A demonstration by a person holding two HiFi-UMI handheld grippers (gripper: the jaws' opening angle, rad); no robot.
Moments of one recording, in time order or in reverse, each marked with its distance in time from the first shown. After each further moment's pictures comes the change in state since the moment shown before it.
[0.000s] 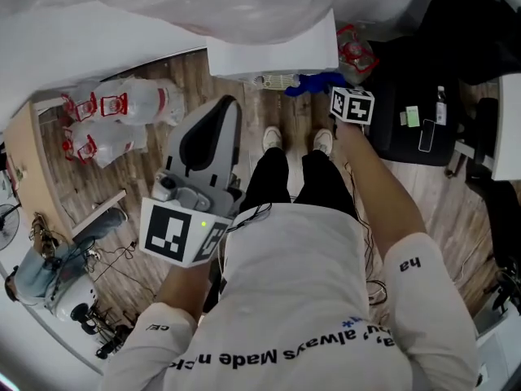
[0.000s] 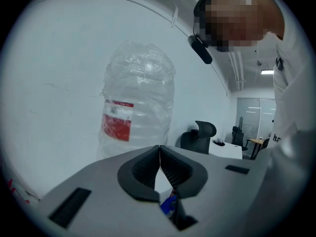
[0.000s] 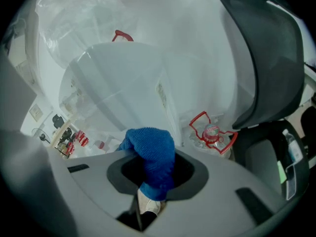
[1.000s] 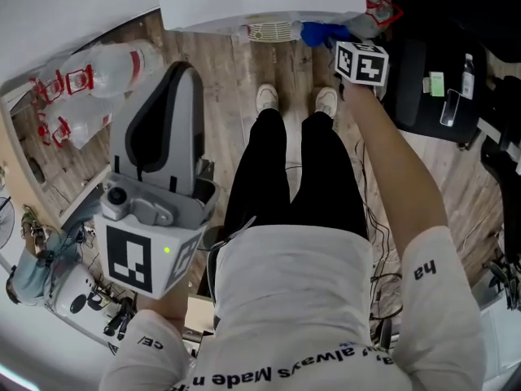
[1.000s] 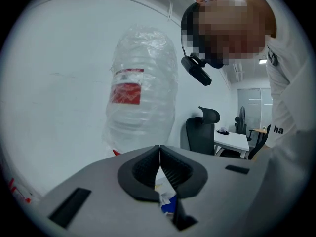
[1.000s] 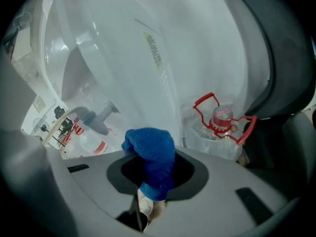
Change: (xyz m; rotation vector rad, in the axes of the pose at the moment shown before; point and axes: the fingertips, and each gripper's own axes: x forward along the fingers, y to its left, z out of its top) left arm 0.007 0.030 -0.087 0.068 0.016 0.030; right arm 0.076 -0.022 -0.049 -0.062 0.014 0.027
